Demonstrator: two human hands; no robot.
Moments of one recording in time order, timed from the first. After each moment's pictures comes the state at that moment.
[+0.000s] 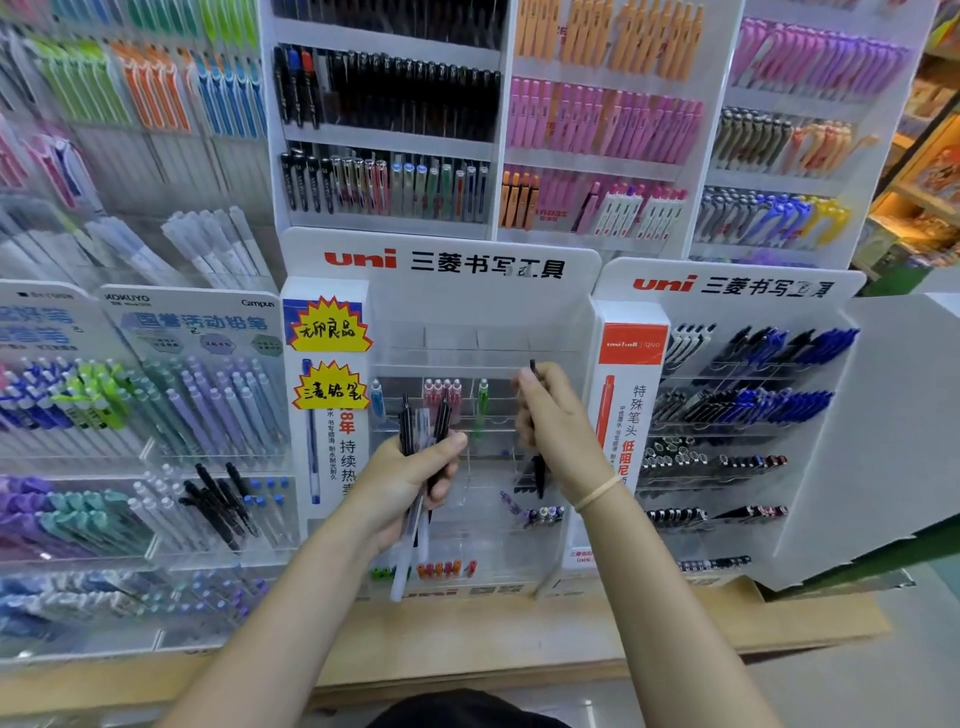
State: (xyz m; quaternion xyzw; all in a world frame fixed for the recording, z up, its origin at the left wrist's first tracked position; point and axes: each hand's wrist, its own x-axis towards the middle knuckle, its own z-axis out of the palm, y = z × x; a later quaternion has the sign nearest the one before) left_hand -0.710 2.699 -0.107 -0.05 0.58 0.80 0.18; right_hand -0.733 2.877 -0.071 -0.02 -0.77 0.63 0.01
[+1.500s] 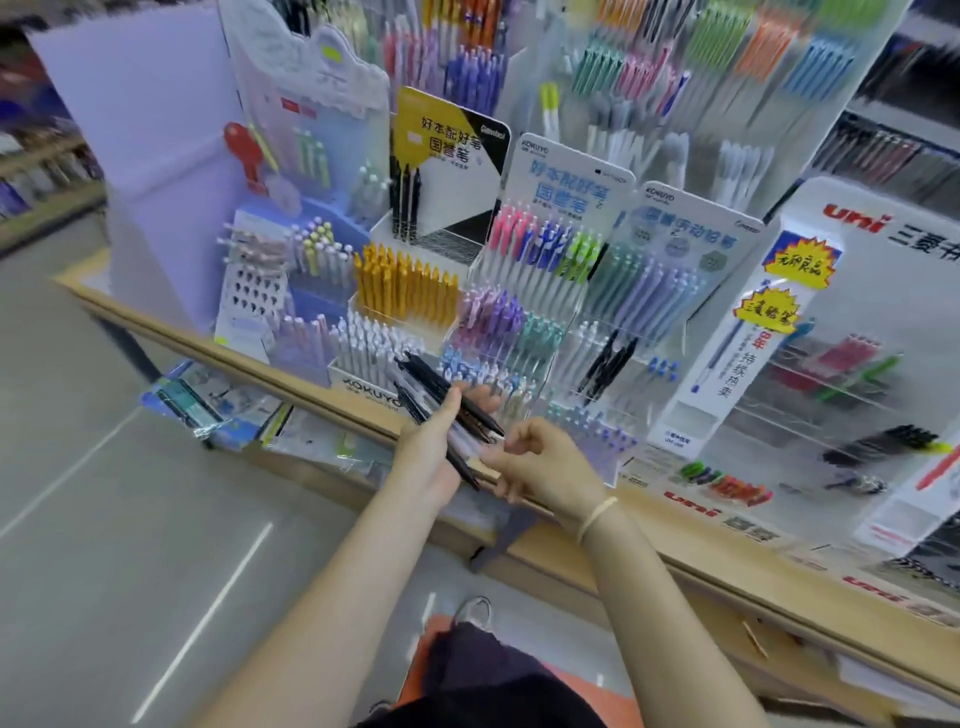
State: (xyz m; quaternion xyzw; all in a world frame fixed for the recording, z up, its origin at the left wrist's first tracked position) left_hand -0.476 2.346 -0.168 -0.29 0.28 0.91 -0.05; right_hand -0.502 2.481 -0.135 0.06 -0.76 0.57 -0.30
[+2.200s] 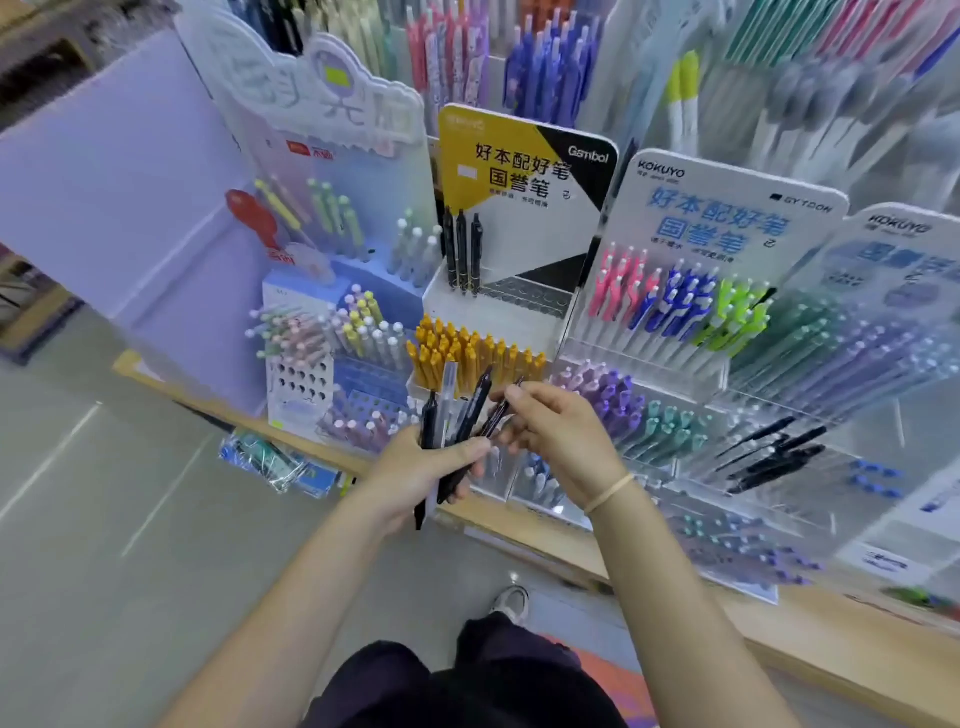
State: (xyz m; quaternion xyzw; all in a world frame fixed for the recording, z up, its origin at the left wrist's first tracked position) left_hand -0.581 2.162 -0.175 -0.26 0.62 0.73 0.12; right_hand -0.669 2.319 -0.161 0.04 -0.65 0.69 -0.32
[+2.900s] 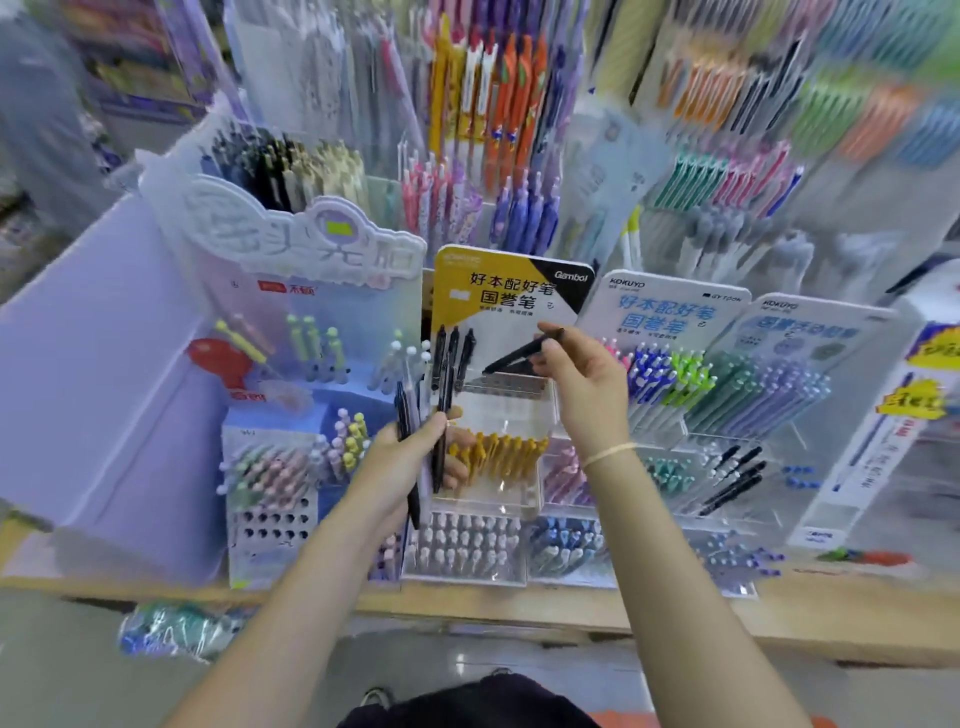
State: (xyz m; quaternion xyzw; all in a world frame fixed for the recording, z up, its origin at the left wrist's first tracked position) left_hand -0.667 2.064 -0.133 -0.15 0.54 0.82 0.12; right_hand -0.735 2.244 -0.091 -0.01 -0.73 0.68 0.10
